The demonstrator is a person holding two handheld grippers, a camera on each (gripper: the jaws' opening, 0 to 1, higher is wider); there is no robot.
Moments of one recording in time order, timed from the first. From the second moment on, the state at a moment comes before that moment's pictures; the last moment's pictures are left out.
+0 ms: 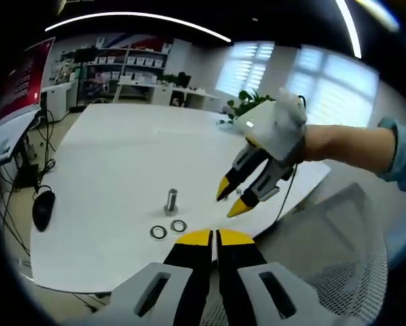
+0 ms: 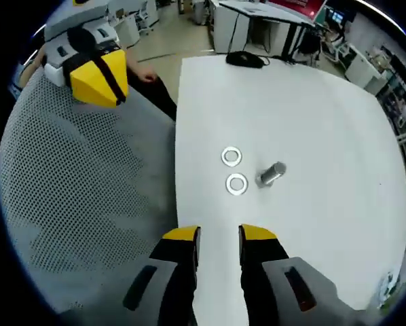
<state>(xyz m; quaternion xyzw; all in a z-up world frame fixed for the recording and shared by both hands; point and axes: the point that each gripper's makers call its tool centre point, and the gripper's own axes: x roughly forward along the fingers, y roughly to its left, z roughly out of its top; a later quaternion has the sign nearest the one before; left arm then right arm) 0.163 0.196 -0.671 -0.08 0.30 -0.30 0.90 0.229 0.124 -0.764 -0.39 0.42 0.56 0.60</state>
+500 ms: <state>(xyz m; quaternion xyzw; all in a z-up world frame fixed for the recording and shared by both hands) 0.166 0.198 -0.671 -0.09 0.30 -0.29 0.91 0.249 0.151 -0.822 -0.44 0.44 0.55 0.56</state>
